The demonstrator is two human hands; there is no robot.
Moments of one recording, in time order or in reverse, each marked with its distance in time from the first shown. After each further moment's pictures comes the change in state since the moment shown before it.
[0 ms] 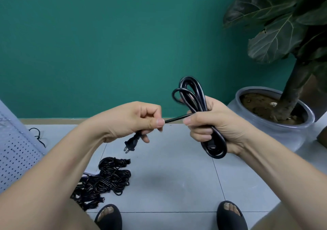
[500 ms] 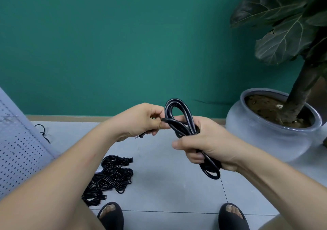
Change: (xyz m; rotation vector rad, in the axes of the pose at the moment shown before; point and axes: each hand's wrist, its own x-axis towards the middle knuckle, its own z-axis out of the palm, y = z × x) left_hand 0.019 -0.020 0.005 0.177 0.138 -0.139; right_hand -0.006 0.023 0.020 -0.333 -0.083 0.119
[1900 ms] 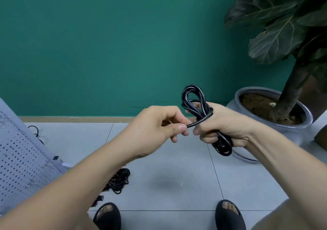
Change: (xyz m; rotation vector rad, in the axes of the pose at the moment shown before) left_hand -0.033 0.041 0.045 -0.072 0.159 0.222; right_hand 0.010 -0.004 -0.059 0.058 0.020 0.062
